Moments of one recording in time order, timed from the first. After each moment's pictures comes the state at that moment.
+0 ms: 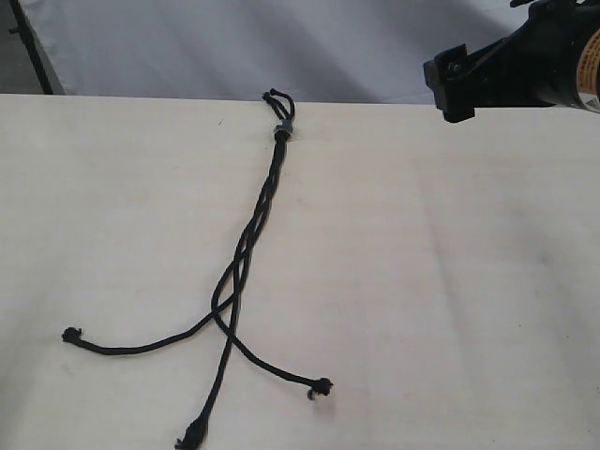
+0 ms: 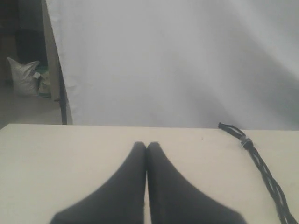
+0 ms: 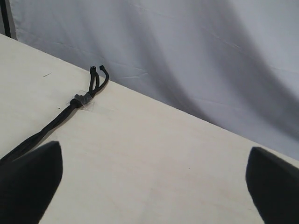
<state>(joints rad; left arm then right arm) 0.10 0.04 0.00 0.05 0.05 -0.10 0.25 1.27 -0.86 -1.20 0.16 1.01</state>
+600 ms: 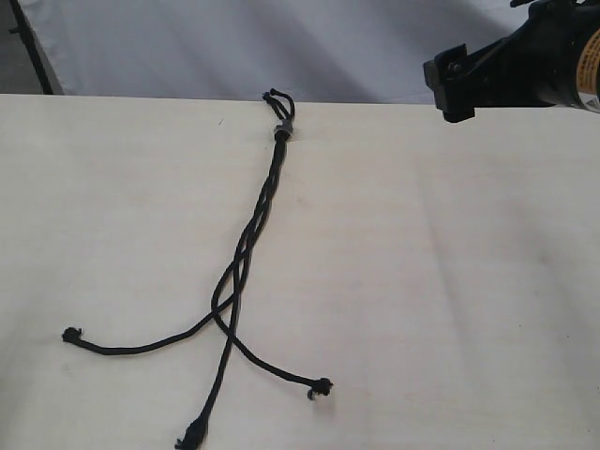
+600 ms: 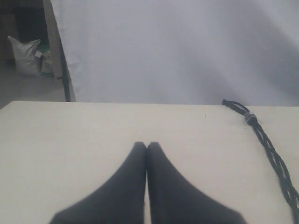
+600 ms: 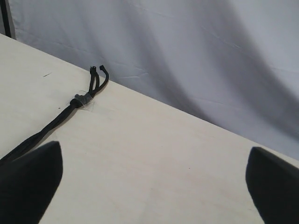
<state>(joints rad) 0.10 0.00 0.00 0.03 0.16 -0.07 0.25 1.27 -0.86 -1.20 0.16 1.01</state>
